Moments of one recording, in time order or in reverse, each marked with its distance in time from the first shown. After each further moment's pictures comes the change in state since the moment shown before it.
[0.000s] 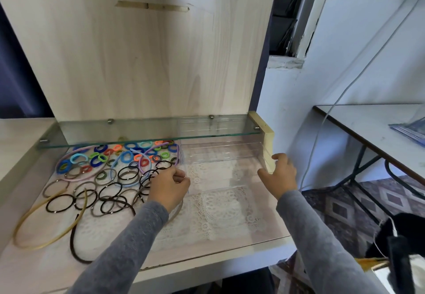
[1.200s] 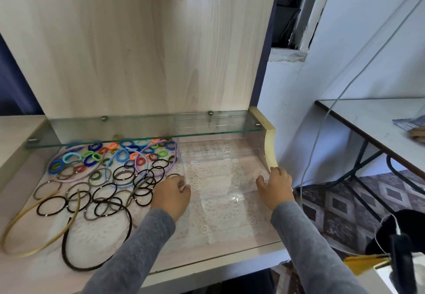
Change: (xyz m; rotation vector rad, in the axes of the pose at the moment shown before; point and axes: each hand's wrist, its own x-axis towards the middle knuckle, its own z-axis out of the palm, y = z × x) left_hand 0.006 -0.021 0.022 0.274 -0.005 0.038; right_hand -0.006 0.019 0.023 -0.283 -0.087 0.001
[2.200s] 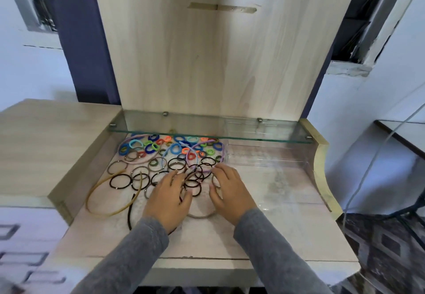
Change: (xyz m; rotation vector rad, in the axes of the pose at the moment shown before) left_hand -0.032 -0.077 -0.067 0.239 0.082 0.098; right_hand -0.072 -0.139 0.070 0.129 -0.102 -0.854
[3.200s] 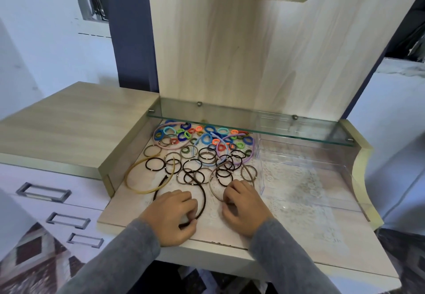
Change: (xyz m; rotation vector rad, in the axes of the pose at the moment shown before) left_hand -0.063 -0.057 -0.041 0.179 -0.148 0.414; right_hand -0.023 -0.019 0.034 -0.056 -0.181 -0.199
